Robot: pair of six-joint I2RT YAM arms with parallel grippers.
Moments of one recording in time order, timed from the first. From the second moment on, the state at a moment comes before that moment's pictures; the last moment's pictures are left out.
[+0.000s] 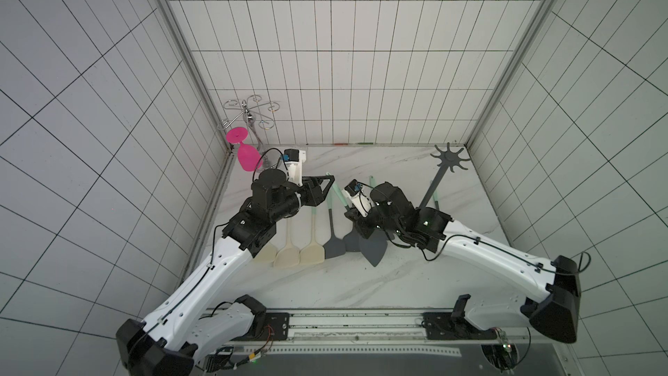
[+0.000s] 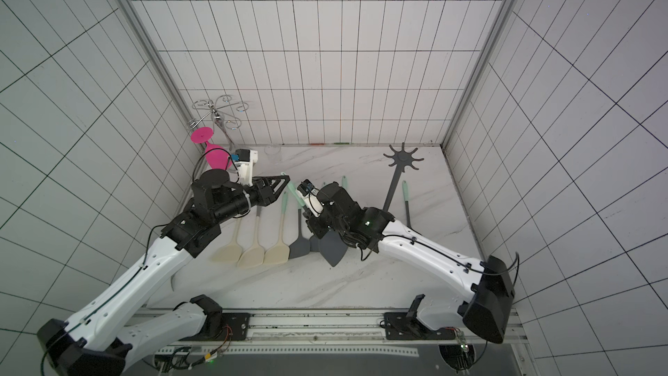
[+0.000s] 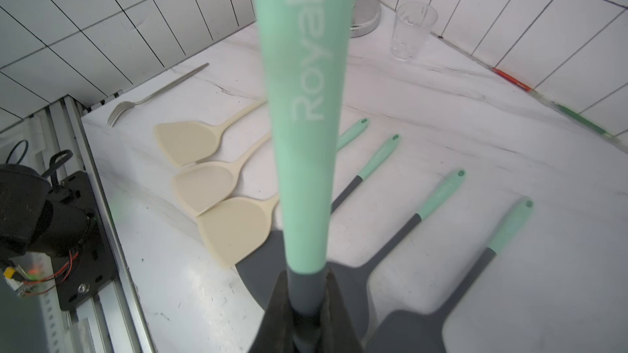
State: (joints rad) left arm -0.50 1.00 1.01 -0.21 0.27 -0.59; right arm 0.94 1.29 1.19 -0.49 0.05 0.04
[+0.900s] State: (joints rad) left arm -0.48 0.93 0.89 -0.12 0.22 -0.50; right arm -0.19 1.12 1.57 -1.13 0.14 -0.02
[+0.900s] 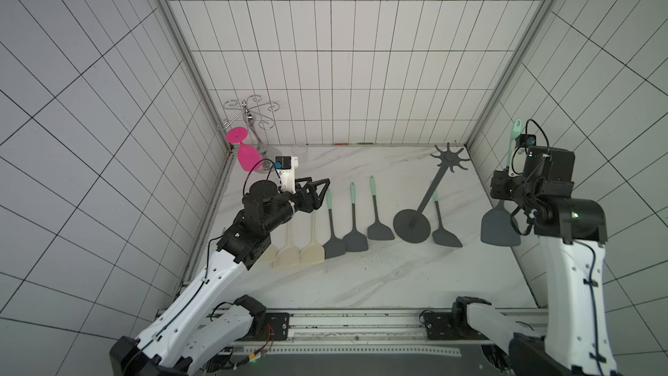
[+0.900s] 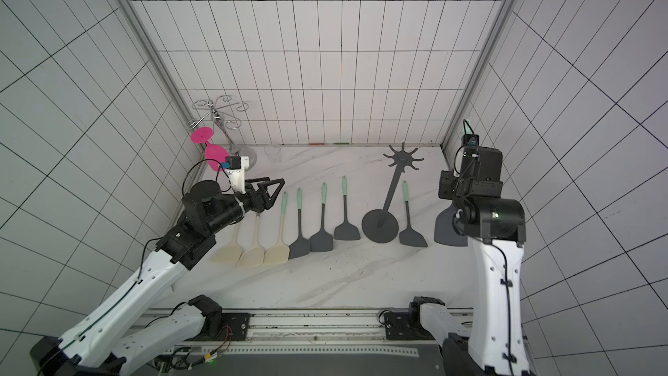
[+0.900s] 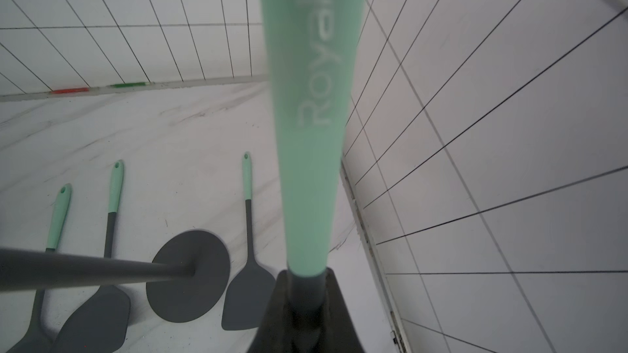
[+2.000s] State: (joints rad) left arm -0.47 1.03 0.79 -0.20 0.23 -0.56; right arm -0.32 1.88 1.51 -0.97 0.02 -0.41
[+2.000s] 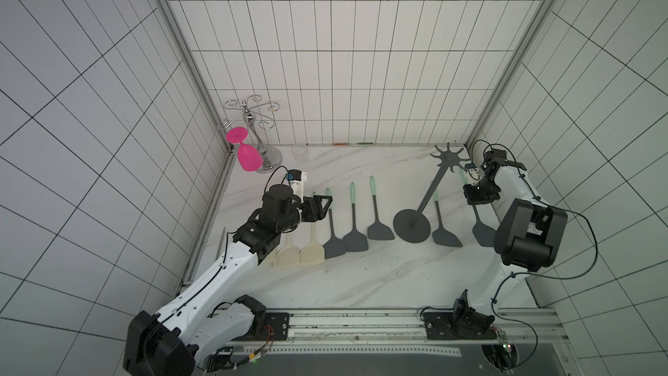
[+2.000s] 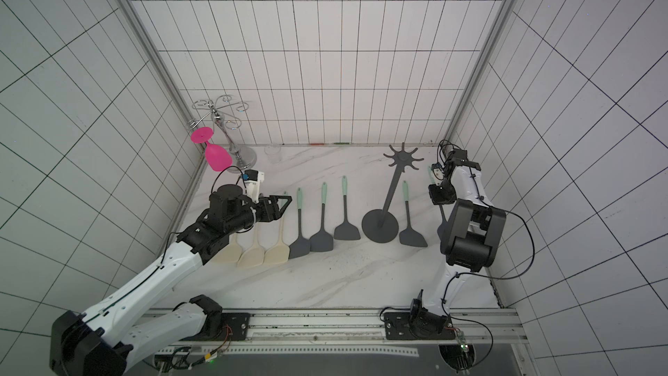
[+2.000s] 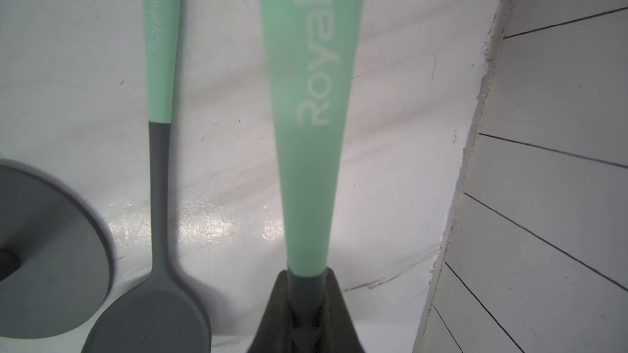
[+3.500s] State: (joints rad) left arm -0.41 1.12 1.04 -0.39 0.06 -0.31; right arm -0.29 1.81 1.52 -0.87 0.01 -0.20
